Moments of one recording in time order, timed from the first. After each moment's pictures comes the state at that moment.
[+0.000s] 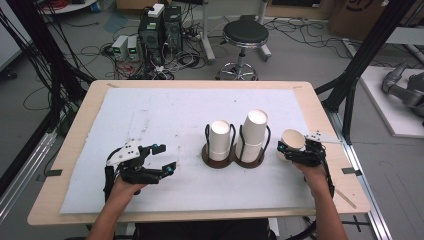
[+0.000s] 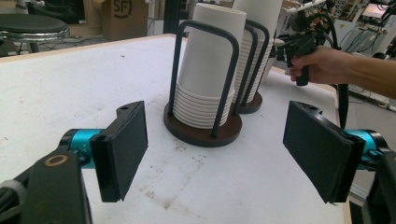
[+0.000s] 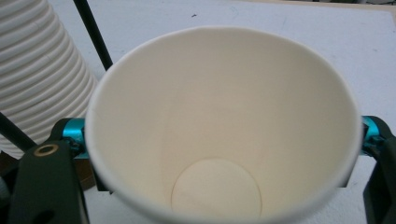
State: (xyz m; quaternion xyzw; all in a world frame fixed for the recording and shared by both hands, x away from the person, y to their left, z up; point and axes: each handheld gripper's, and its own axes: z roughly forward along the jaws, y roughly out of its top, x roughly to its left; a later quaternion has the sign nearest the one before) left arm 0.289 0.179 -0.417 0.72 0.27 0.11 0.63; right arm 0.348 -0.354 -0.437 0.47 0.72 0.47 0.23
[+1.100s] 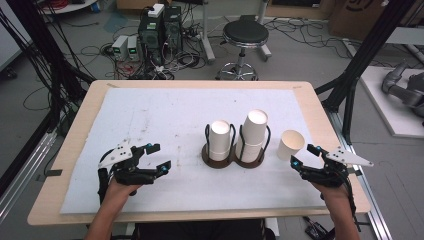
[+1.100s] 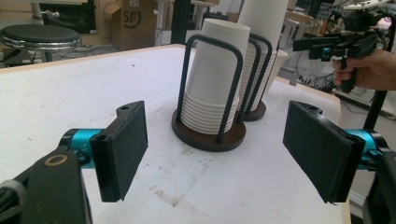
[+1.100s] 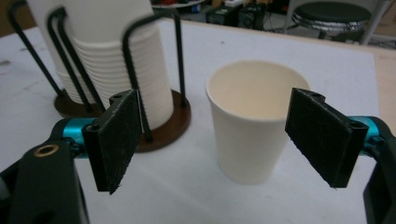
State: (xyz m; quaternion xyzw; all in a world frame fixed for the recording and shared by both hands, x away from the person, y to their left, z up) left arm 0.281 0.192 -0.412 0.70 0.28 0.13 0.64; right arm 0.270 -0.365 -0.394 0.41 0.72 0.50 0.25
